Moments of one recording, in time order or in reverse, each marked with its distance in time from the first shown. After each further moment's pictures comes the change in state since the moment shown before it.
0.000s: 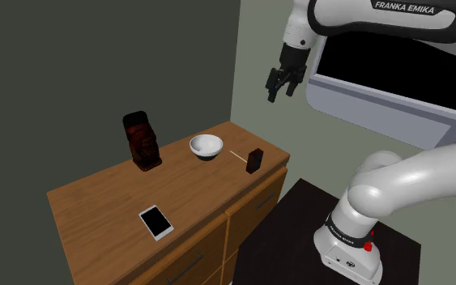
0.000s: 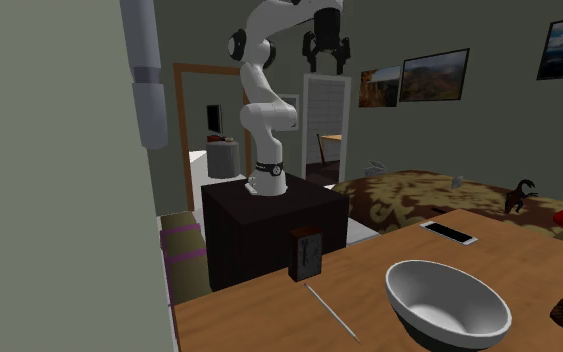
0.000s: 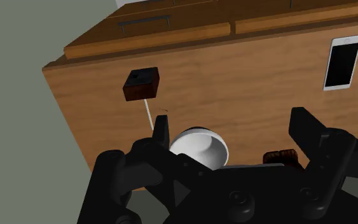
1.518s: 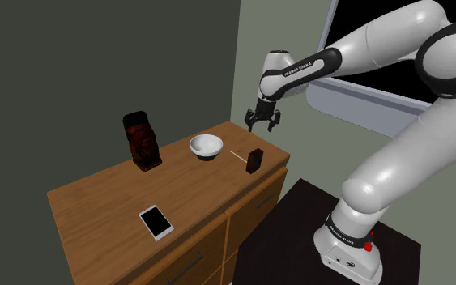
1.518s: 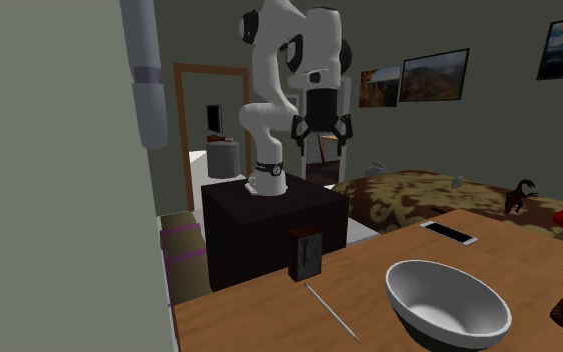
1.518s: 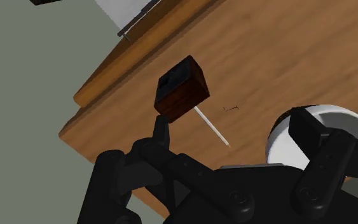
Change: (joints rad) arm -0.190 0.502 -0.060 -0.170 -0.013 0.633 0.301
